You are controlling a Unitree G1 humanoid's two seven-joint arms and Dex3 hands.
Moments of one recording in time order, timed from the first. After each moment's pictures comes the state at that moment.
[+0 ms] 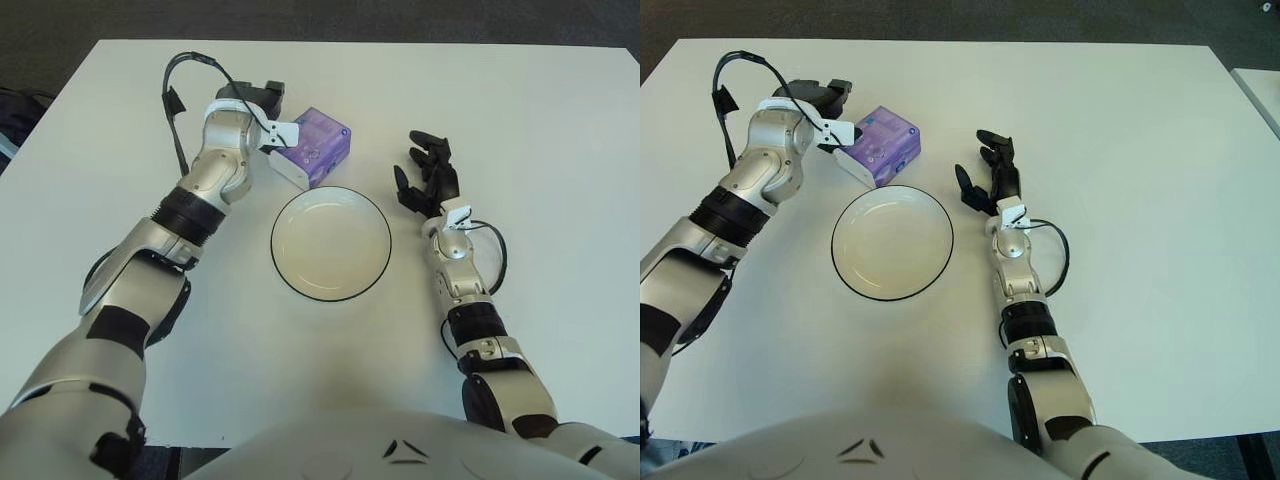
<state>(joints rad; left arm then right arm) -0.91 0.46 -0.52 0.36 1.00 0.36 -0.56 -0.37 0.02 0.00 0.49 -0.08 -0.29 -0.16</state>
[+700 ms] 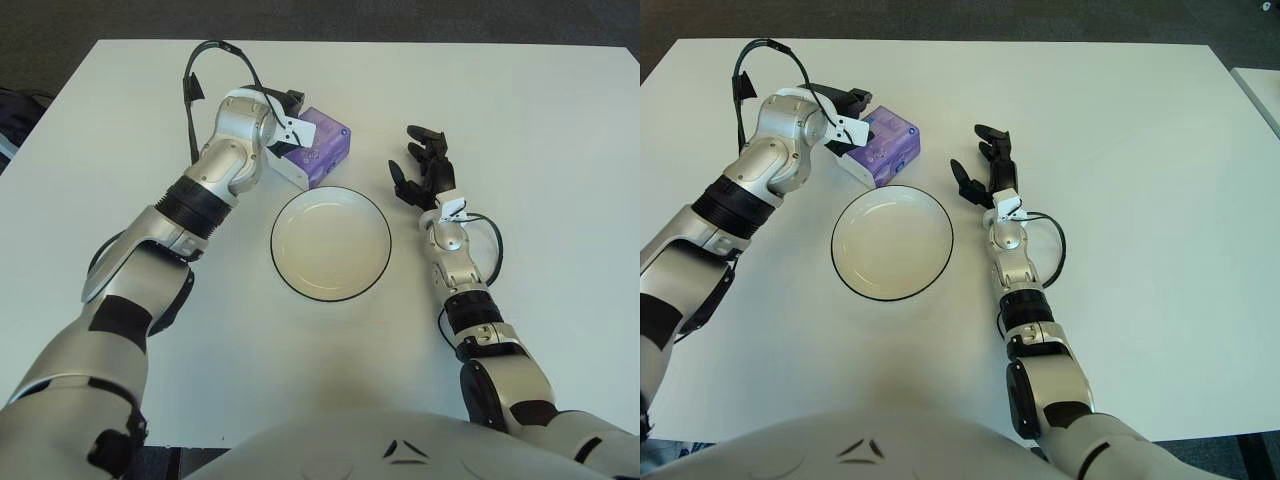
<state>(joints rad) -0.97 0.46 -0.56 0.27 1.00 0.29 -0.83 -0.44 0.02 -0.01 0.58 -0.09 -0.32 -0.19</state>
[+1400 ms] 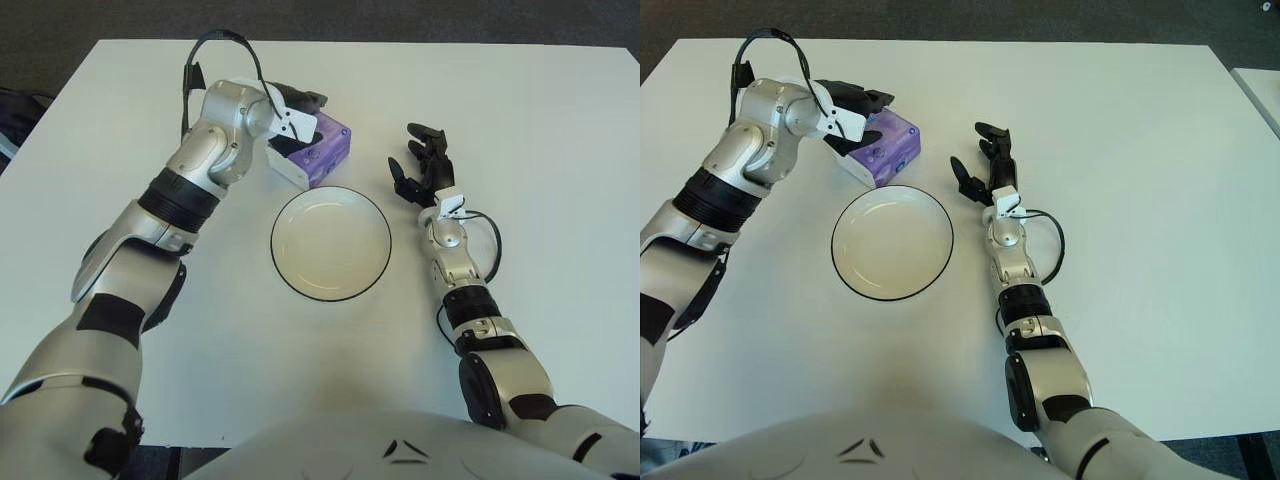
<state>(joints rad) -0.98 0.49 -0.47 0.22 0.81 0.15 -0.87 -0.46 0.02 -0.01 0.62 -0.09 -0.34 -0.19</state>
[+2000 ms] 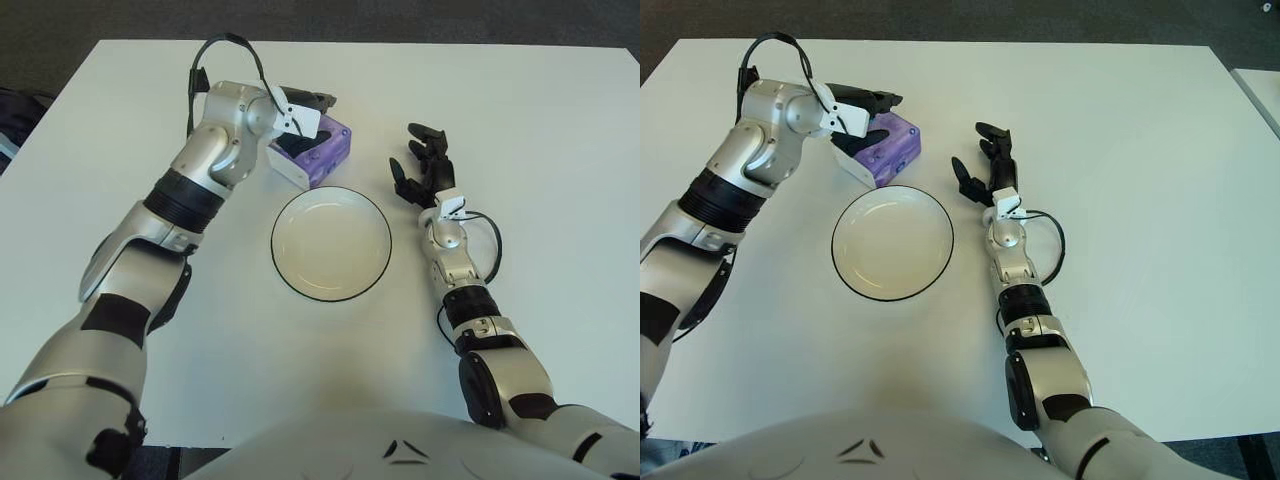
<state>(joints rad) -0.98 0.42 -0.47 0.26 0.76 0.19 -0.77 -0.47 0.02 -0.02 0.65 -0.09 -0.38 -0.19</state>
